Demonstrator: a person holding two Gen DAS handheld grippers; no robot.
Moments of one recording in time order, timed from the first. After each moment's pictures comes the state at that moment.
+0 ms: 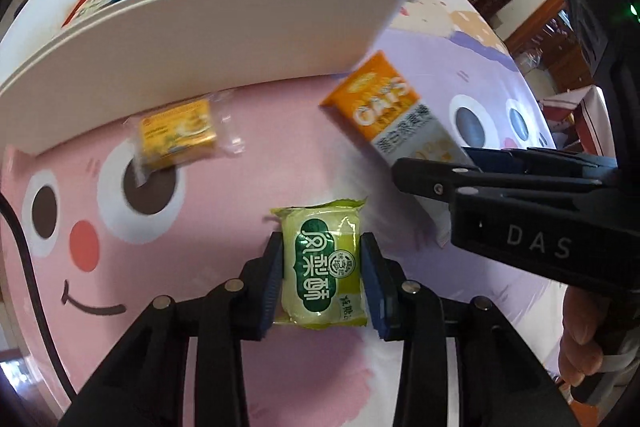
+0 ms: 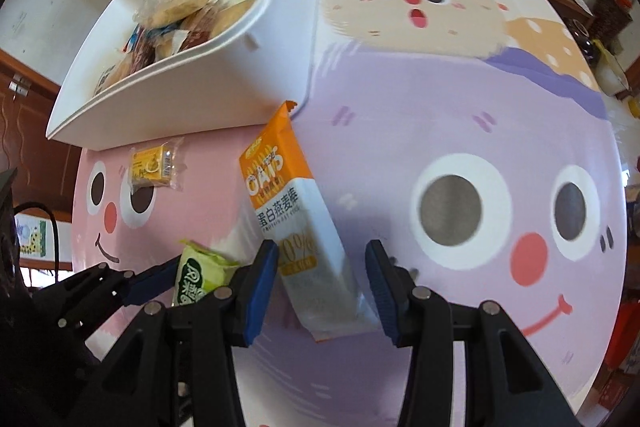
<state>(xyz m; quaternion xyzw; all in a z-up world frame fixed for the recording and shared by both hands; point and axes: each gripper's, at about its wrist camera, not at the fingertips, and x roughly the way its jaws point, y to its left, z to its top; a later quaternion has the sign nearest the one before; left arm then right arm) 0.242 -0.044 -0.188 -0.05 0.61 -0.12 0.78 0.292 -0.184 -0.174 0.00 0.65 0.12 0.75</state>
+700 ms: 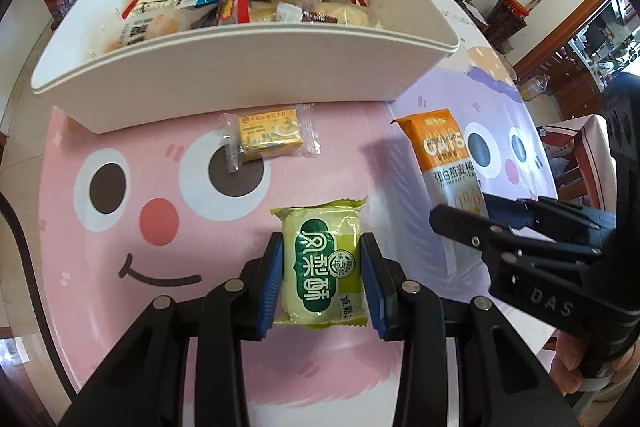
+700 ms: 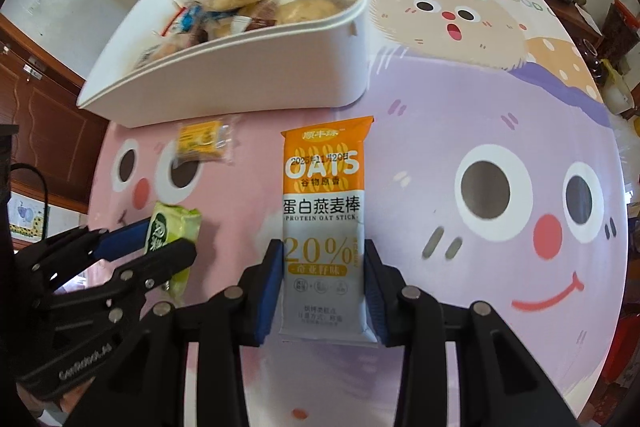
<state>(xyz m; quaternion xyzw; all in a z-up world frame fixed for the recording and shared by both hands) 0.222 0.002 -0.151 -0.08 0.59 -0.10 0.80 0.250 -0.163 -0.145 0.00 0.62 0.15 0.77</state>
